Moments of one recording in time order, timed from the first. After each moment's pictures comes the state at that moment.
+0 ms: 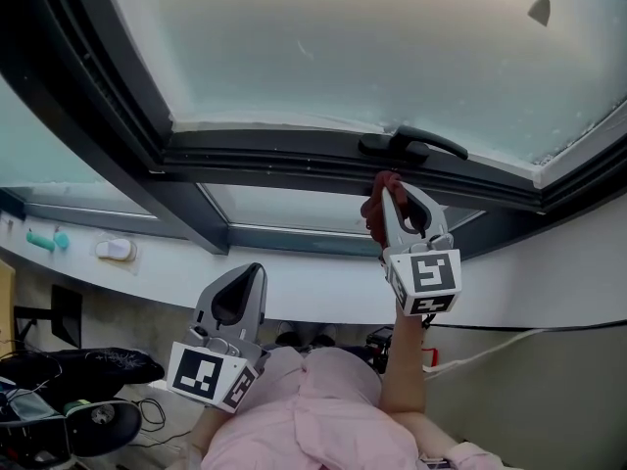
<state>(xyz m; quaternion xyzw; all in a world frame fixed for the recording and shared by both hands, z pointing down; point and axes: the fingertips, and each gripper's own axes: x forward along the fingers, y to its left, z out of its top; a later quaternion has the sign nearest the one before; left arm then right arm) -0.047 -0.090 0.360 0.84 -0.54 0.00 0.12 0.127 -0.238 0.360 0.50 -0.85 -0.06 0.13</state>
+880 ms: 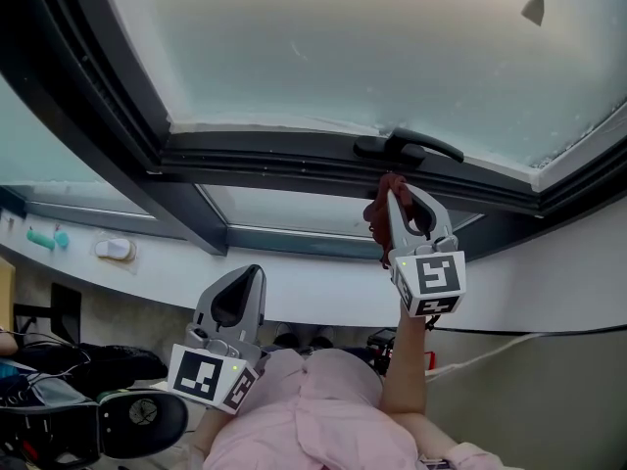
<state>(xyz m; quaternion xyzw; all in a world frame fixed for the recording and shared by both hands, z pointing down) -0.040 -0.089 0.359 0.83 -0.55 -0.01 0.12 0.143 -0.239 0.359 0.50 -0.86 -0.06 0.13</state>
